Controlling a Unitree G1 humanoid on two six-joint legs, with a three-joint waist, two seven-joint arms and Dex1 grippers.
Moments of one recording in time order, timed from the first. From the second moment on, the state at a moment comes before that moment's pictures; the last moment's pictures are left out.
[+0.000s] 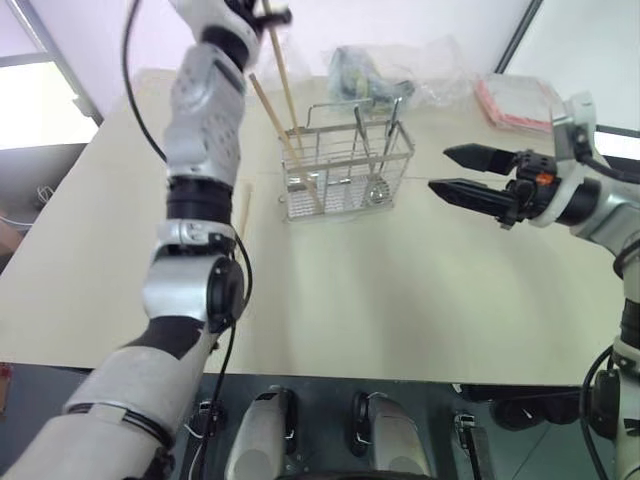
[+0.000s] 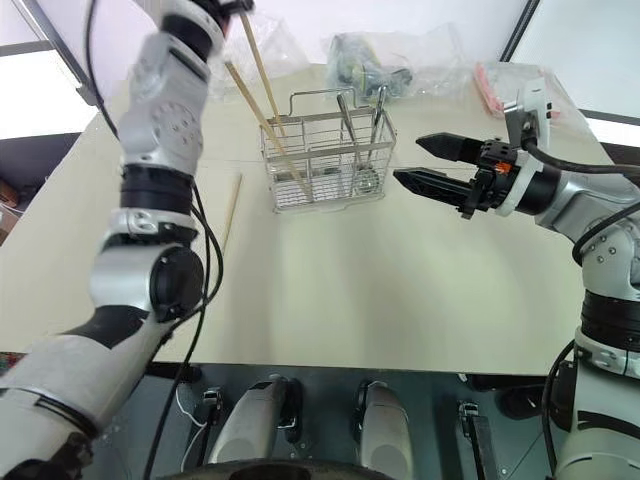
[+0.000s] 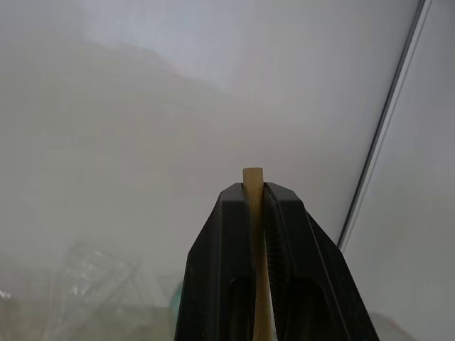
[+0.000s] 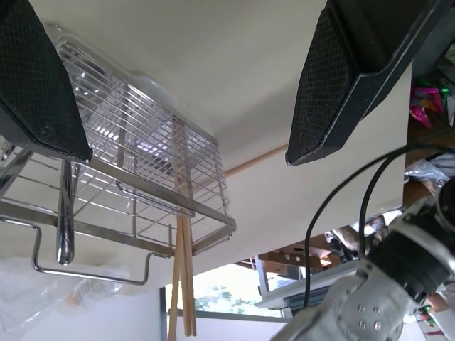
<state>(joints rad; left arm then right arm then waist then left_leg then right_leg) -1.24 0.11 0.25 0.61 -0.33 0.08 -0.18 -0.60 -0.81 -0.29 -0.12 0.77 0.84 1.00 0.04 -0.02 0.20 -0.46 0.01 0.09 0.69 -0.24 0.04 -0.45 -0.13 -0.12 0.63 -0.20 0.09</state>
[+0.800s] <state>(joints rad) -1.30 0.43 0.33 0.18 -0.47 0.73 -0.02 -0.65 -0.81 -0.26 -0.04 0.77 0.81 1.01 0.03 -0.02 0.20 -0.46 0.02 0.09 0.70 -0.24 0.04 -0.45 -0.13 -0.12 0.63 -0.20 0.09</state>
